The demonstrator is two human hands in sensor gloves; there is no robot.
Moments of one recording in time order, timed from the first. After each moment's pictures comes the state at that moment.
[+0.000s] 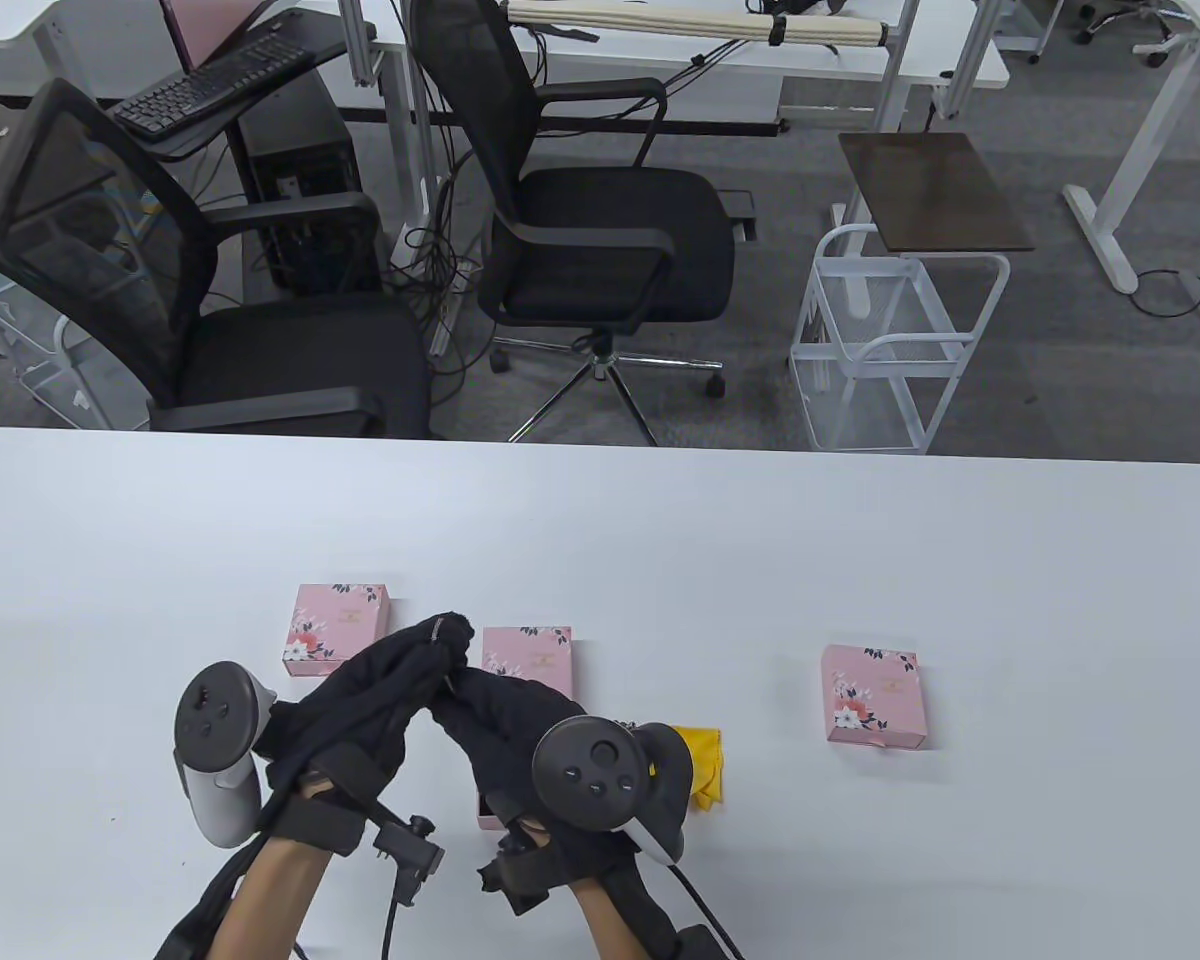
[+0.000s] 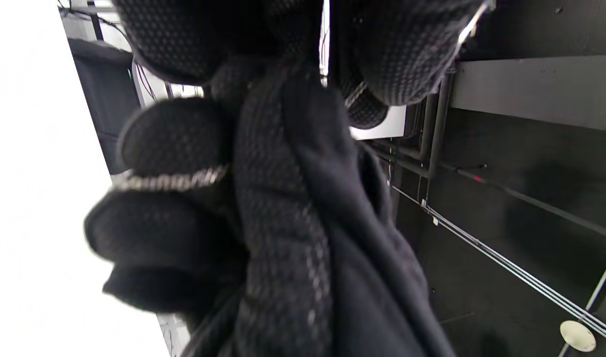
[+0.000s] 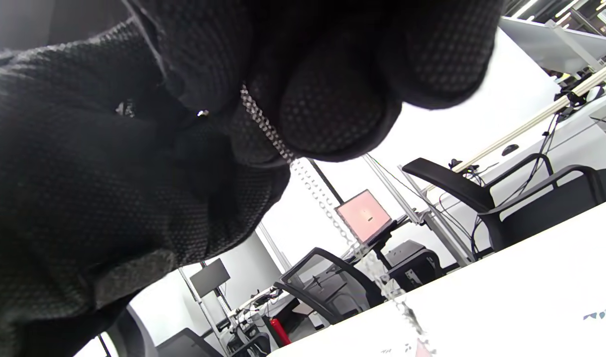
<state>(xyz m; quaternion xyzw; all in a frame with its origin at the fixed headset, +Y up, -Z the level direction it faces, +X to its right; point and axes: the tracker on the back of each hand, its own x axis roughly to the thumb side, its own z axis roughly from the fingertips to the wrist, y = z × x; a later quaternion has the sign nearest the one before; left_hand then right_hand) -0.231 -0.622 -0.286 0.04 -0.11 0.68 0.73 -0.020 -0.602 -0.270 0.22 -0.14 0.89 0.38</state>
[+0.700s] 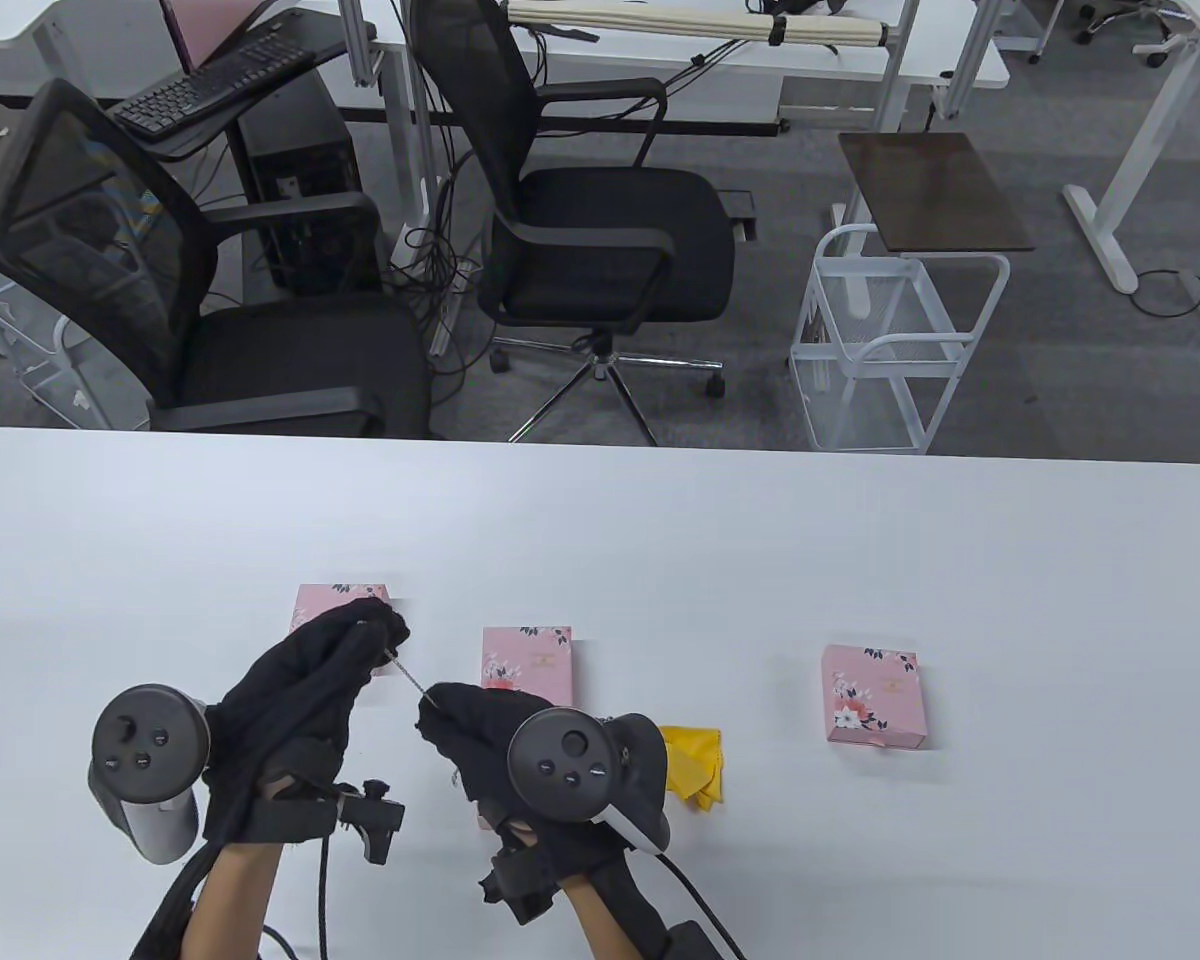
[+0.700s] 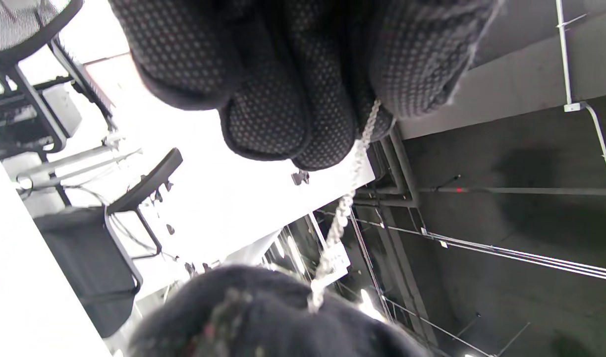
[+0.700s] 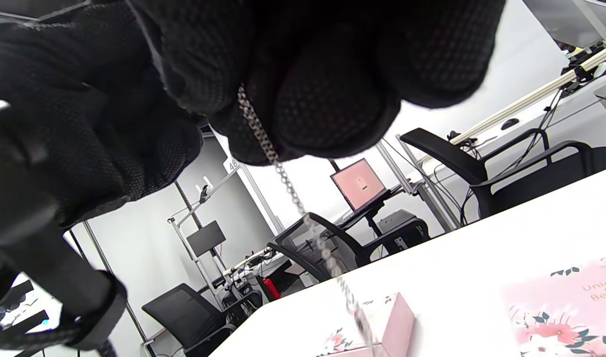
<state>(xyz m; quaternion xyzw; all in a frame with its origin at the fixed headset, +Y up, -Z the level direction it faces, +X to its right) -0.262 -0.594 -0.270 0.22 -0.06 0.54 0.81 -0.031 -0.611 -0.274 0.23 -0.09 0.90 0.35</state>
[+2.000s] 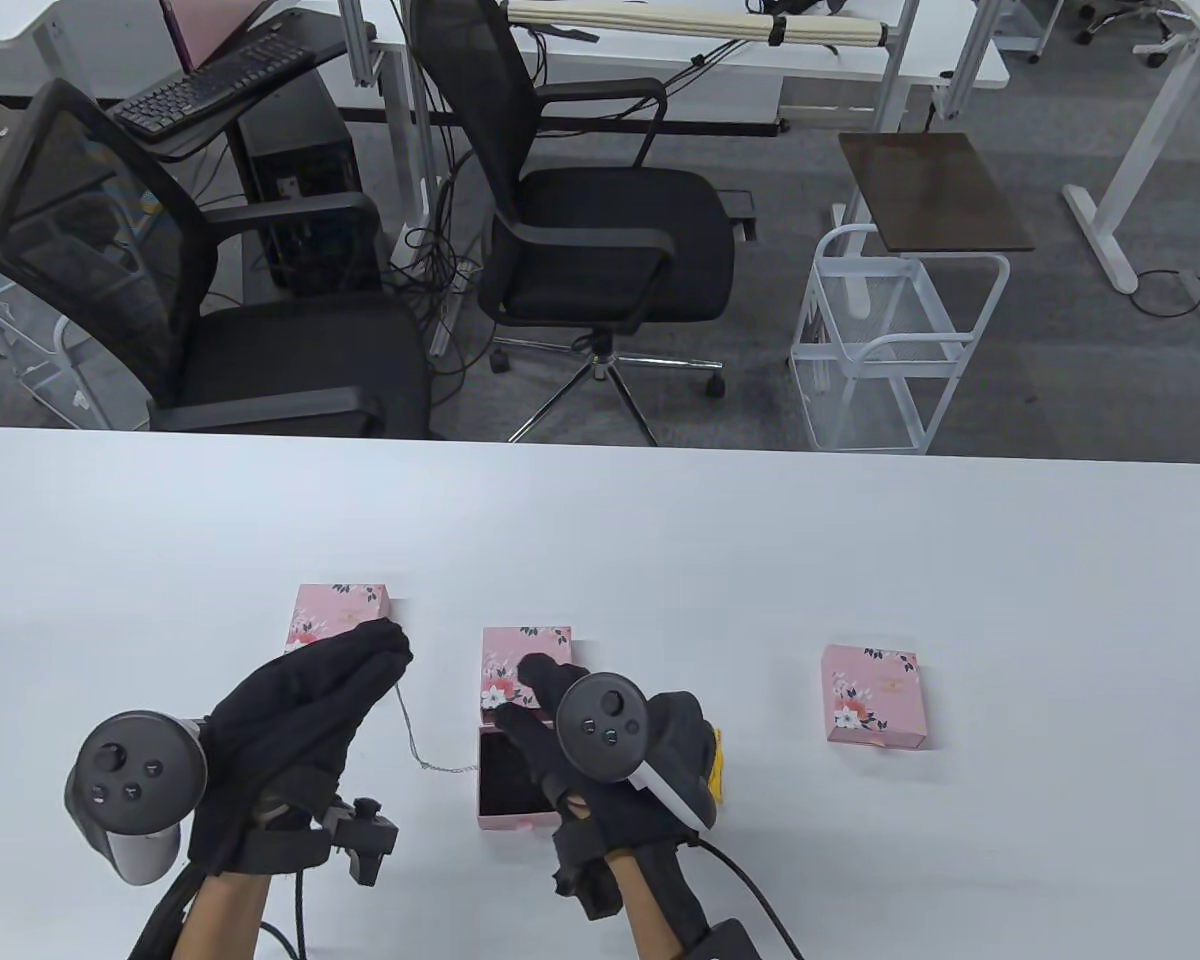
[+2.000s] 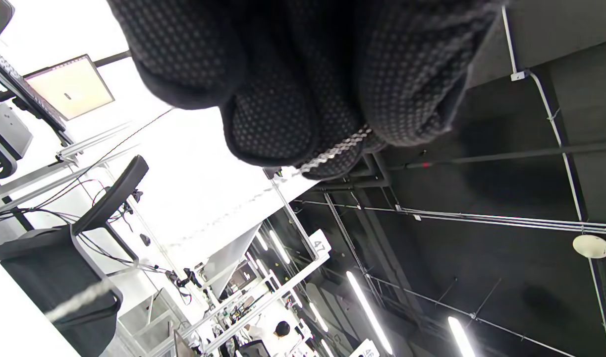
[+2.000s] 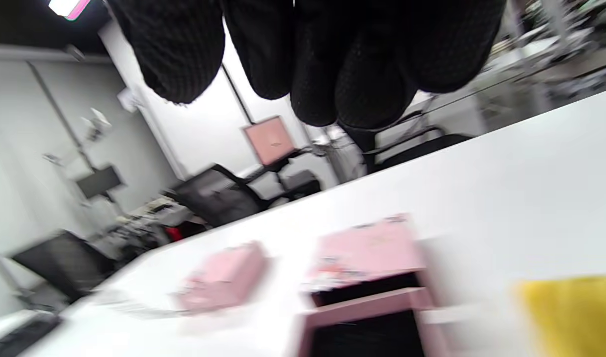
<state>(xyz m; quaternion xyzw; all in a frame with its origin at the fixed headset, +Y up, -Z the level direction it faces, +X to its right) -0.256 -0.572 -0.251 0.22 -0.11 0.50 0.83 0.023 -0.642 -0.303 0.10 -0.01 0.97 0.21</state>
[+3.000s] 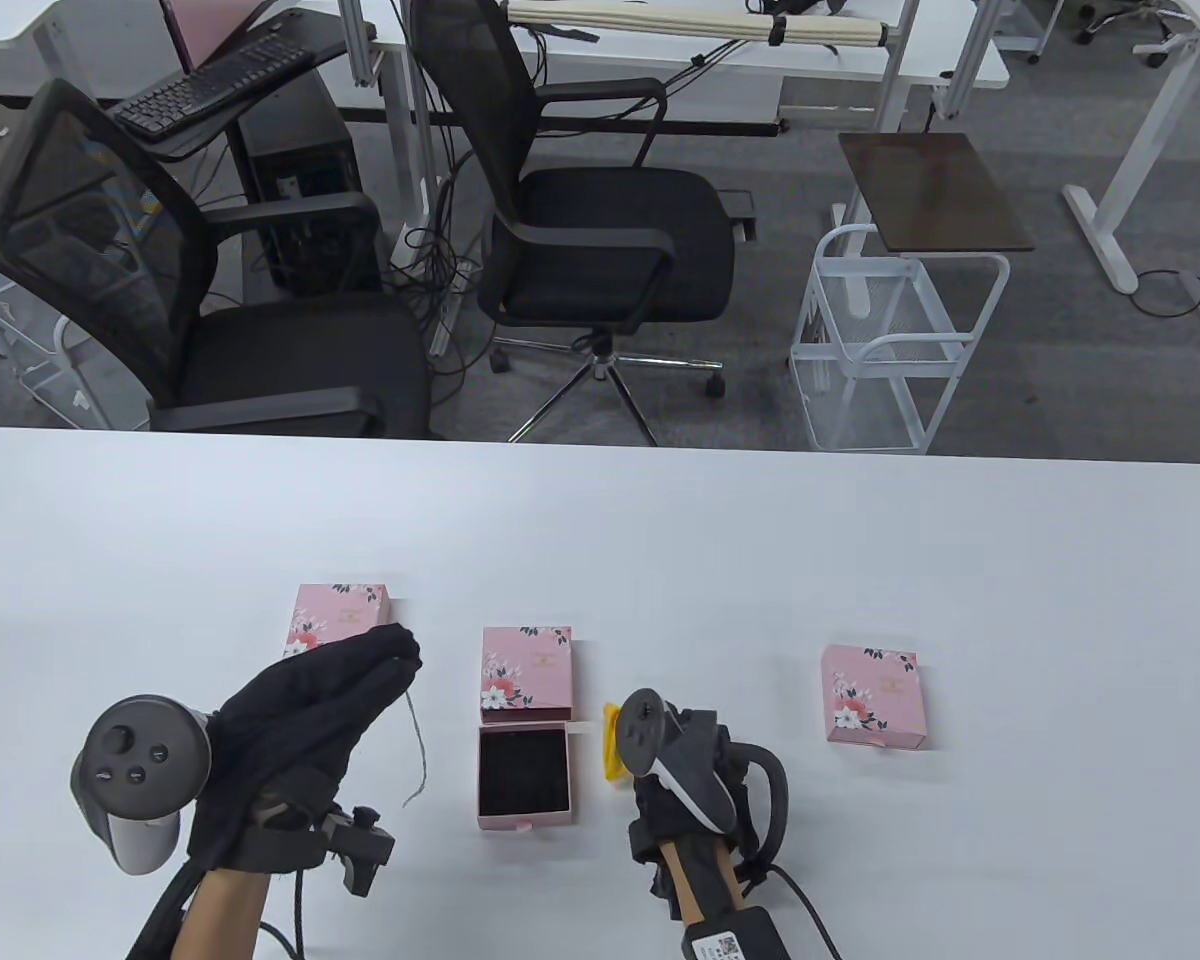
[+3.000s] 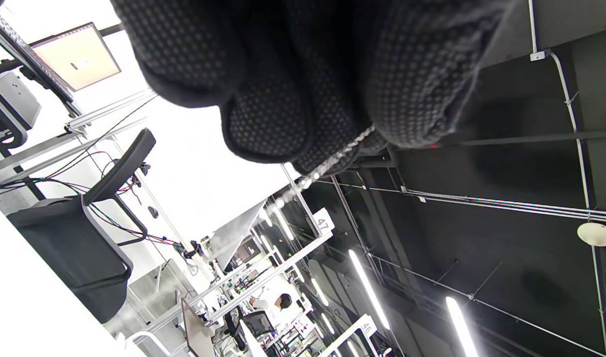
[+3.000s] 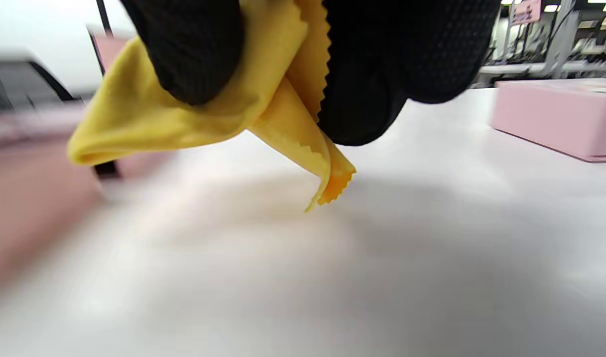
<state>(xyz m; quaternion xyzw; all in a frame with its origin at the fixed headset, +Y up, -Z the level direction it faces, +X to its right) -0.256 -0.573 -0.256 0.18 -0.12 0.51 0.83 0.067 -0.717 -0.327 -0.03 0.01 0.99 0.11</state>
